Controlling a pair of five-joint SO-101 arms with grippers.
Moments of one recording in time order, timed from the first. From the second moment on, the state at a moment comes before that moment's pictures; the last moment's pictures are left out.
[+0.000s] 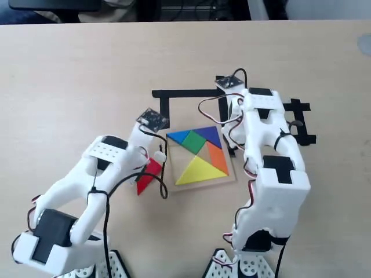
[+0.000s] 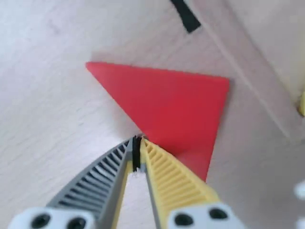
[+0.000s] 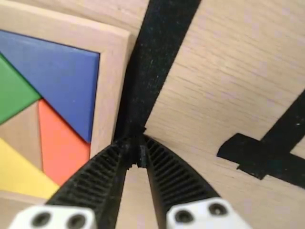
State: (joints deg) left arm 14.2 -8.5 50.5 48.0 -16.6; right arm 3.0 24.4 9.1 68.5 27.6
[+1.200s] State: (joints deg) left arm 26.7 -8.5 49.2 45.3 -6.8; right arm 2.5 24.4 9.0 68.6 27.6
